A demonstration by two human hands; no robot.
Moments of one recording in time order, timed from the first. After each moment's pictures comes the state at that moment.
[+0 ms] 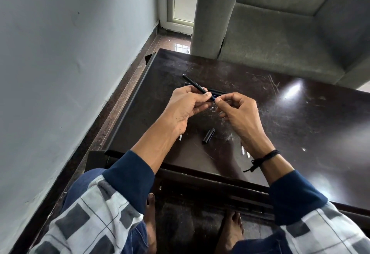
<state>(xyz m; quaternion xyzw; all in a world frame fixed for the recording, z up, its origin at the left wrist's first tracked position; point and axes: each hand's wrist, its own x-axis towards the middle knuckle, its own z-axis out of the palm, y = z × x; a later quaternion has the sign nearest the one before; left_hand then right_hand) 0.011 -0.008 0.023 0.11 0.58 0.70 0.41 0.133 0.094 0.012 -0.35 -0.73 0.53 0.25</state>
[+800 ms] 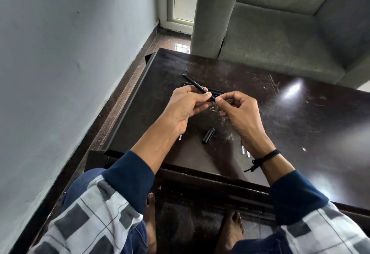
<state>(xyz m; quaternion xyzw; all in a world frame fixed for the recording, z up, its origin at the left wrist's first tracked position) 0.012 -0.008 0.024 0.11 0.58 0.70 0.42 0.133 0.096 0.012 -0.34 -0.73 0.53 0.26</state>
